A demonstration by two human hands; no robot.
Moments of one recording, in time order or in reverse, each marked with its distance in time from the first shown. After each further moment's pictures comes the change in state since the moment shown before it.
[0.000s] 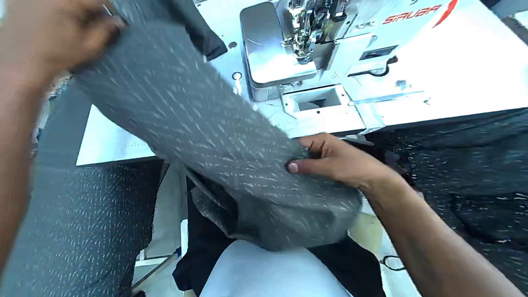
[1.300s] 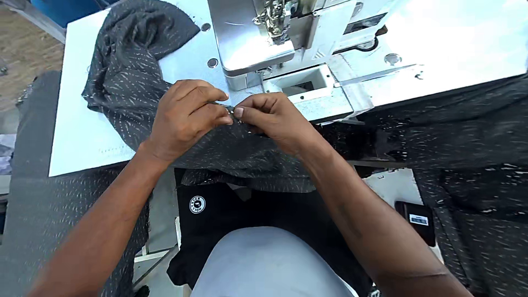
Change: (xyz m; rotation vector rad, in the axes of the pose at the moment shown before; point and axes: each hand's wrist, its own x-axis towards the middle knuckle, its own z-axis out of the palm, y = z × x) left_hand -0.013 0.202 0.128 -0.390 0.403 0.458; right_hand 0.081 0.008 0.014 0.091 0.306 -0.177
